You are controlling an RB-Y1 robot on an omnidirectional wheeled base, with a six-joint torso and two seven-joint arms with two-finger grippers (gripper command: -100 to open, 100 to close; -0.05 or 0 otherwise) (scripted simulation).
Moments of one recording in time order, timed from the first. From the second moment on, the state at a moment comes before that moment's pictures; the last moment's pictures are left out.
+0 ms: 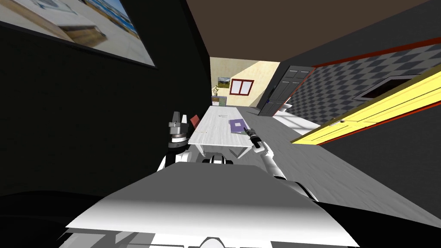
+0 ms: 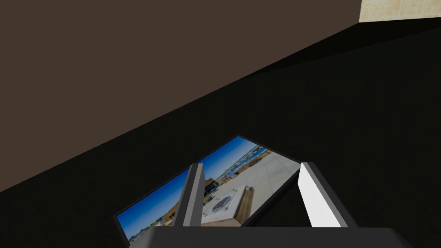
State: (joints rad) left arm 0.47 -0.02 -0.05 -2.29 -0.10 -0.55 0.02; right arm -0.11 -0.44 -0.11 -1.24 0.64 -0.22 0.45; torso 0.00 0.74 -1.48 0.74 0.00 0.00
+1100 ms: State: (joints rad) left arm 0.47 -0.02 -0.05 -2.29 -0.10 -0.55 0.02; right arm -0.16 -0.43 0.17 -1.49 0.77 0.08 0.27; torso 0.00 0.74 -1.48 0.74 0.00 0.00
